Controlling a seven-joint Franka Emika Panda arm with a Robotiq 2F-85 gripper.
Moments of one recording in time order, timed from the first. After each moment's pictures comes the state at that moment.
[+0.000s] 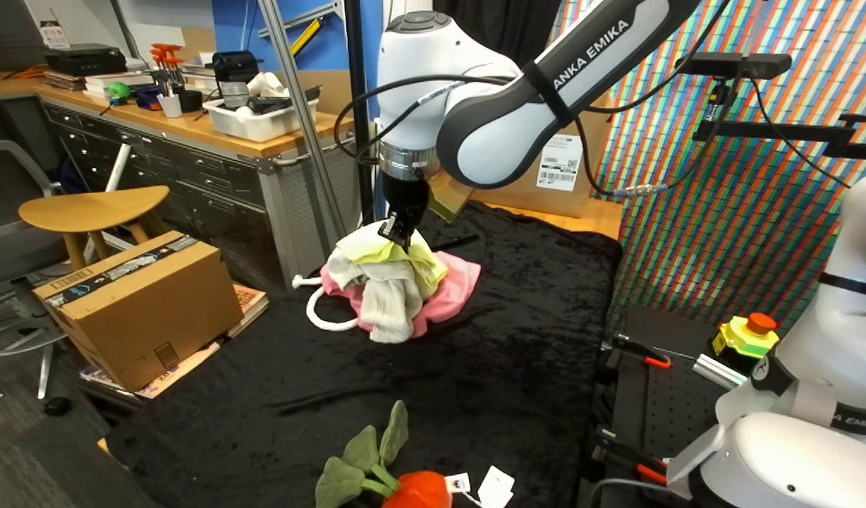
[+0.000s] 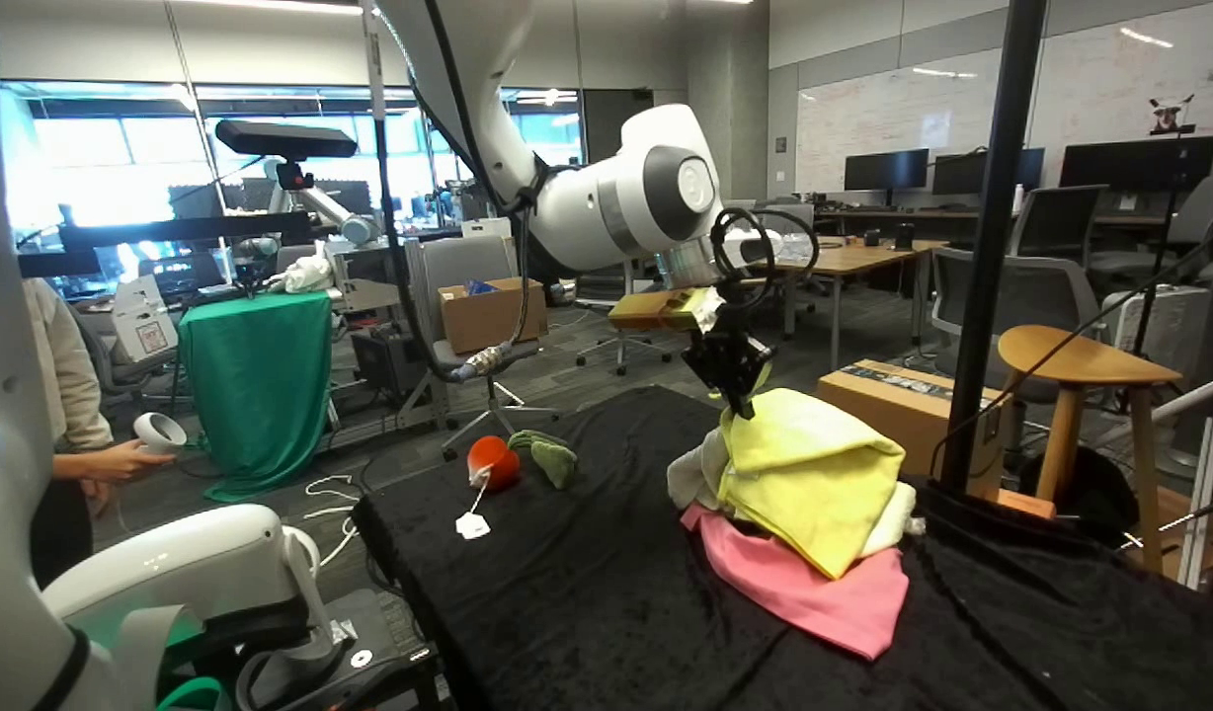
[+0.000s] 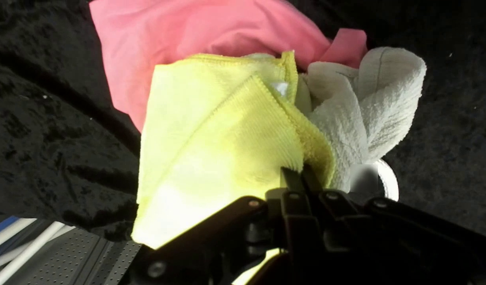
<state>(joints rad) 0.10 0.21 0.08 -2.12 -0.39 2.48 0.38</state>
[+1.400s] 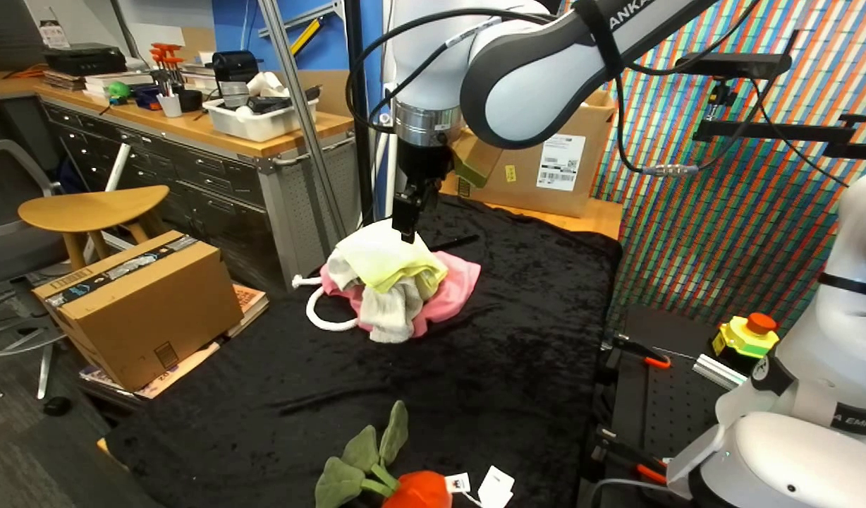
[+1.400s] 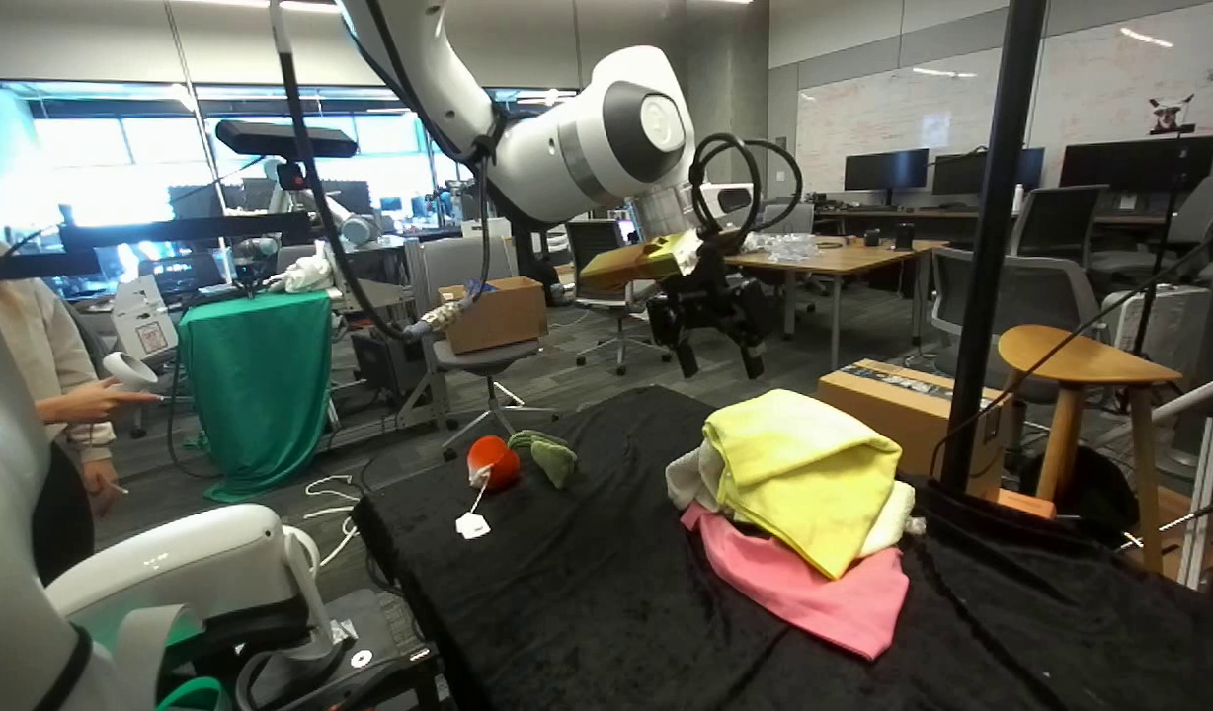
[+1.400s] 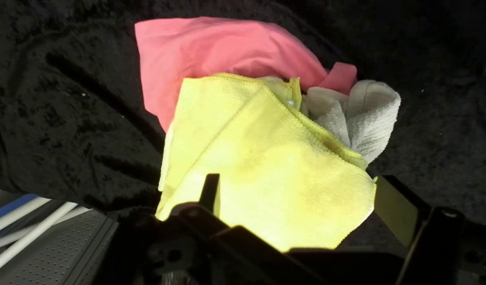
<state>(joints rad) 0.13 0.05 0.08 -2.18 -0.36 2.36 0.27</state>
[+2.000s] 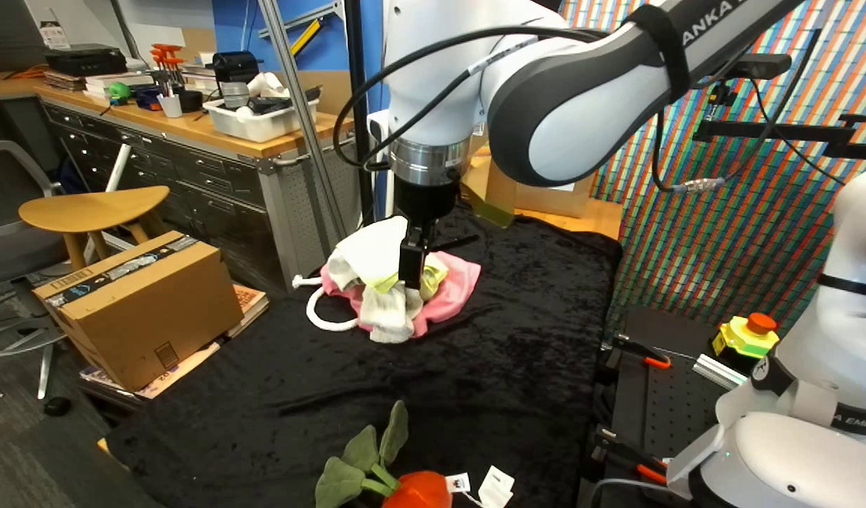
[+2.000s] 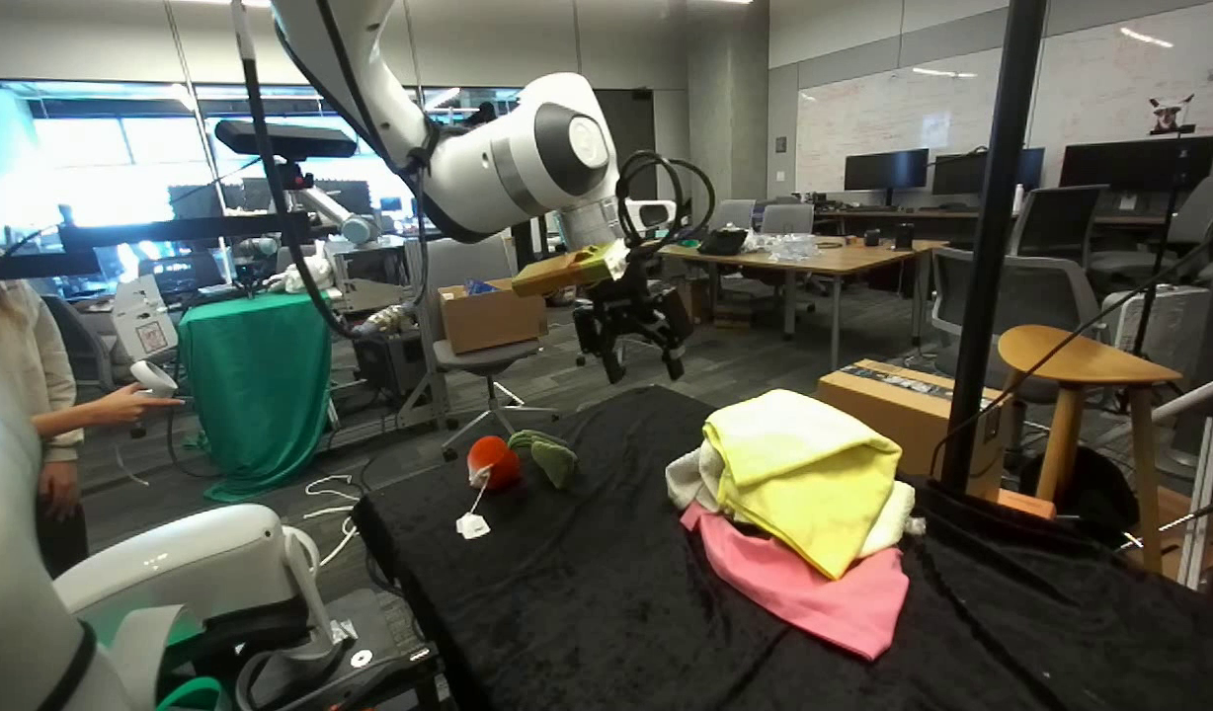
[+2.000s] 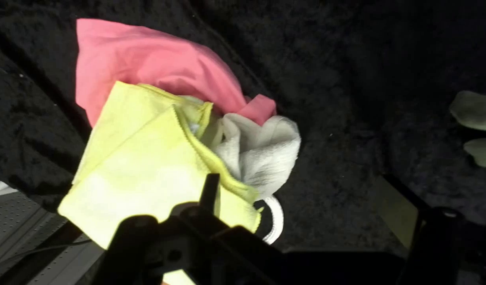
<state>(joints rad) 0.19 0.01 0.18 -2.26 -0.36 2.34 0.25</state>
